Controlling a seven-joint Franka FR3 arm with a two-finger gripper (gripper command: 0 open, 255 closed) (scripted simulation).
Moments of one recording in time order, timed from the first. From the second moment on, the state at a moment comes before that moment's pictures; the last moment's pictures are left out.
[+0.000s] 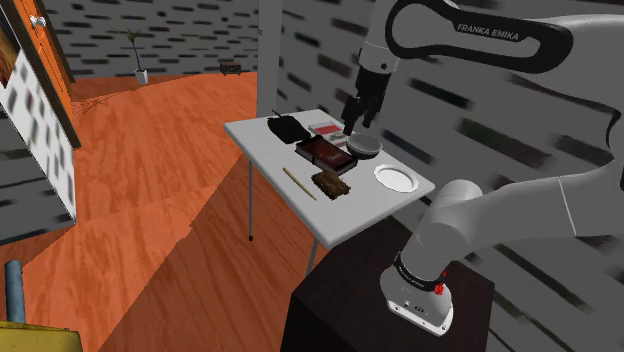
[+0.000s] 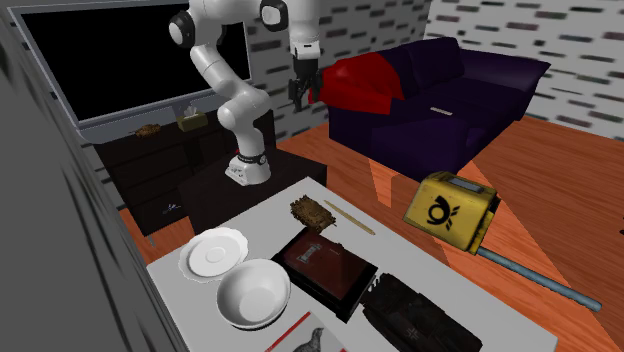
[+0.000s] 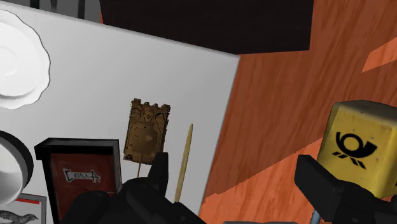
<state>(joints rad) 0.00 -0.81 -0.05 -2.40 -0.03 1.62 0.05</state>
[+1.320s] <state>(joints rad) -0.02 -0.30 -0.28 -2.49 -0.11 2.13 -0.26</state>
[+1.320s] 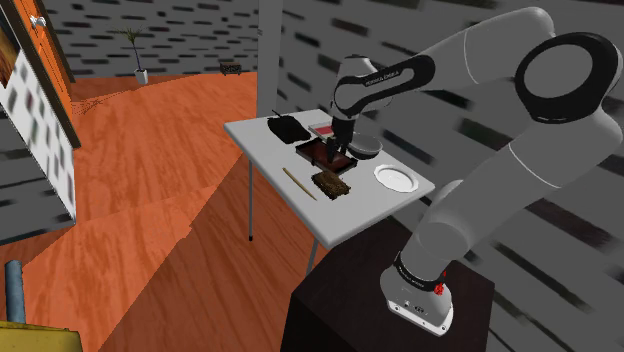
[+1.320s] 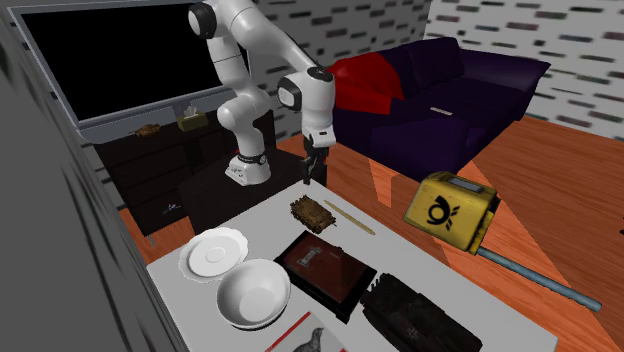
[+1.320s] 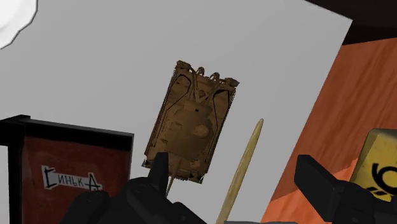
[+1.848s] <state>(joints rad) -0.02 -0.06 -0.33 -2.43 -0.06 2.30 -0.38</state>
